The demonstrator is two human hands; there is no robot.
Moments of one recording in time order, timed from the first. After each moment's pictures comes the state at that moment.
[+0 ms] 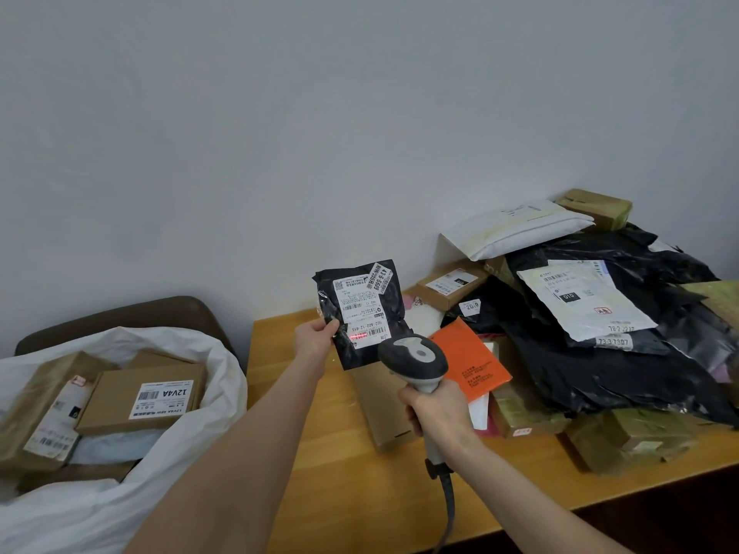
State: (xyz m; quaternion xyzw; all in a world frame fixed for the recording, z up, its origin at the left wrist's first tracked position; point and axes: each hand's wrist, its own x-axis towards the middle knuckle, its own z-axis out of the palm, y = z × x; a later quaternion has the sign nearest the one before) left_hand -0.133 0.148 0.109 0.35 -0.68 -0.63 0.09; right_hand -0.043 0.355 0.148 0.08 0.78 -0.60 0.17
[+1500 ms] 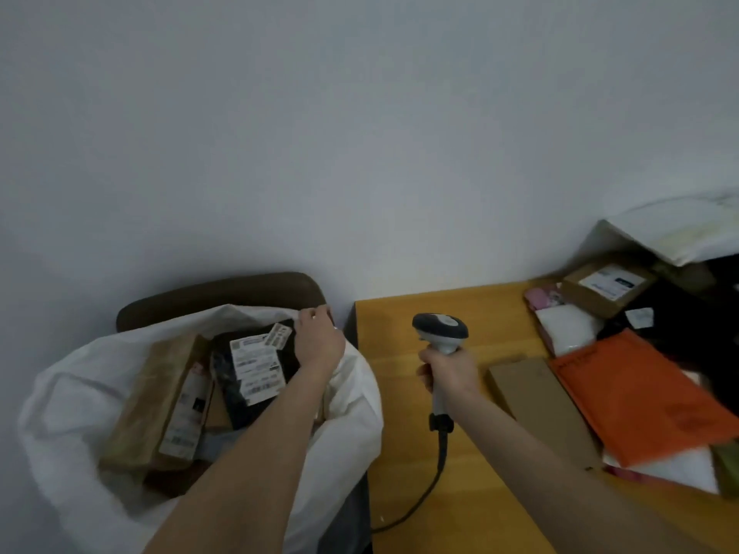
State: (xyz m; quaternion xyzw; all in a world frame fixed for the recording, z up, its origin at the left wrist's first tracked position) left_hand -0.119 -0.143 0.079 0.33 -0.91 -0.23 0.04; right_hand -0.123 0.053 0.094 0.18 0.74 -0.62 0.21
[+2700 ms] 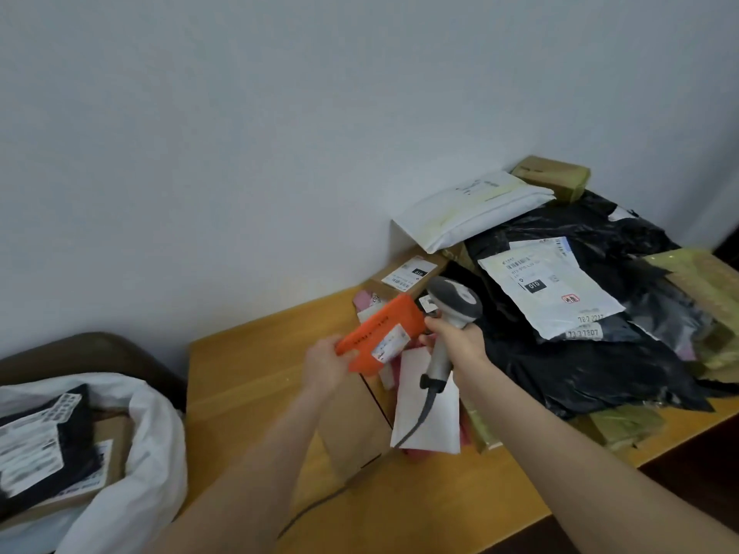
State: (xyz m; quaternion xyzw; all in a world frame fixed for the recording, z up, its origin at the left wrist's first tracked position) left_hand -0.203 0.215 0.063 0.13 -0.92 -0.36 0.00; right_hand -0.217 0.419 0.097 0.28 0.62 -0.73 0.09
